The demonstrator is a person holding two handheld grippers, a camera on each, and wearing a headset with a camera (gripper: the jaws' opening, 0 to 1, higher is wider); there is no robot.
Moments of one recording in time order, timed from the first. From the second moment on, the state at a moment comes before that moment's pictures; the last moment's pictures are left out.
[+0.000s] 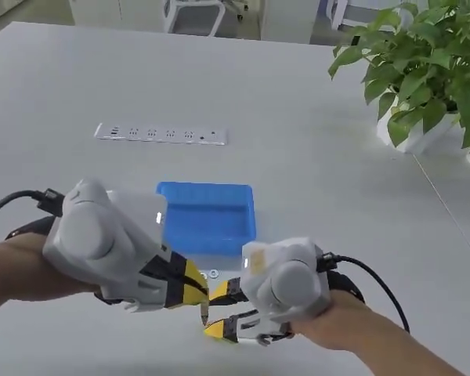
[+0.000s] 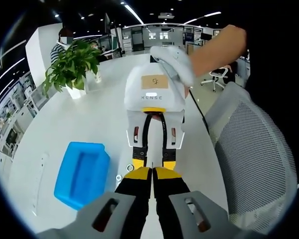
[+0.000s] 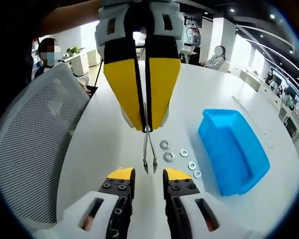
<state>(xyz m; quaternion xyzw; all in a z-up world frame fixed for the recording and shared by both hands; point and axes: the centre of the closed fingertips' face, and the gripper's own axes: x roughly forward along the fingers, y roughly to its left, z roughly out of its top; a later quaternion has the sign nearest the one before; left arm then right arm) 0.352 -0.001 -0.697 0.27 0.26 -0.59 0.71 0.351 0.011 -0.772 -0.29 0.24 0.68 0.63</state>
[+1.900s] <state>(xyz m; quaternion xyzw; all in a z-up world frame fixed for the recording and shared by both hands) 0.369 0.027 -0.698 0.25 0.26 -0.59 0.72 0.368 -0.019 -0.777 -0.26 0.26 0.63 0.69</state>
